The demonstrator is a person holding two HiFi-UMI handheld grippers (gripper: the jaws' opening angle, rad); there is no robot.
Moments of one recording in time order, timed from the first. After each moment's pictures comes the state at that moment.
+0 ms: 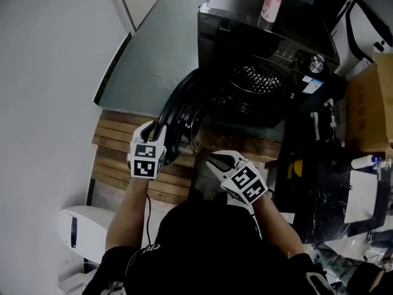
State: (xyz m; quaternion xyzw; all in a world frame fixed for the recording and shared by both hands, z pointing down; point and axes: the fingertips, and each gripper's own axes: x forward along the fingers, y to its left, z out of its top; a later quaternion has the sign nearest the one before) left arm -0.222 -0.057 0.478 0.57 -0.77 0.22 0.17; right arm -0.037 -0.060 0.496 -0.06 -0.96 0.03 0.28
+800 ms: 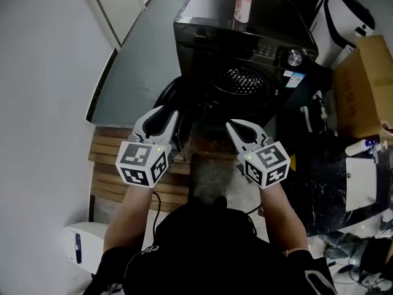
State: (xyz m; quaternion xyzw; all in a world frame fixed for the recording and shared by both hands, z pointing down) left arm -0.135 -0.124 0.332 0.68 -0.72 0.06 0.08; right arm -0.003 -0.184 0.377 0.13 -0.98 0.05 0.12
